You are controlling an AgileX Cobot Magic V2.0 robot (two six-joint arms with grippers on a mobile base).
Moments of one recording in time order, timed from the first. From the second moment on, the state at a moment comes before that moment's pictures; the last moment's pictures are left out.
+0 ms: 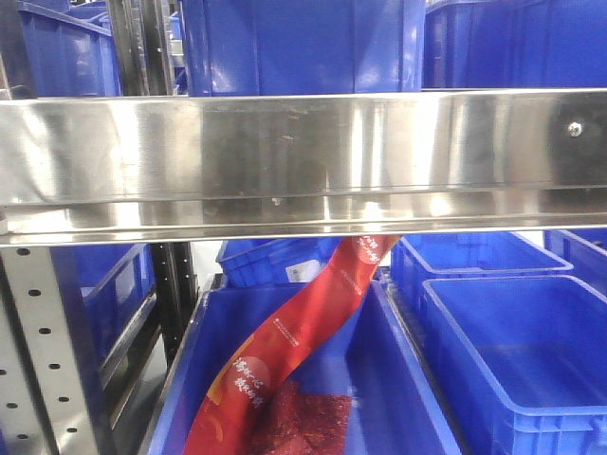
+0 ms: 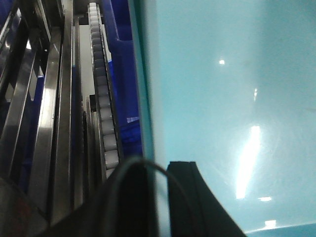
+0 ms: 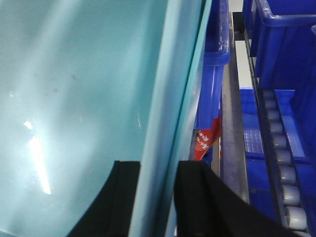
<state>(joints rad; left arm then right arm) -0.47 1.57 -1.87 0.16 0.92 -0.27 0.34 1.51 -1.75 0.06 0.77 0.11</state>
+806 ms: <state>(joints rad) -0.49 1.67 -1.75 0.17 1.08 -0.27 0.34 1.69 -1.76 0.05 0.96 0.08</state>
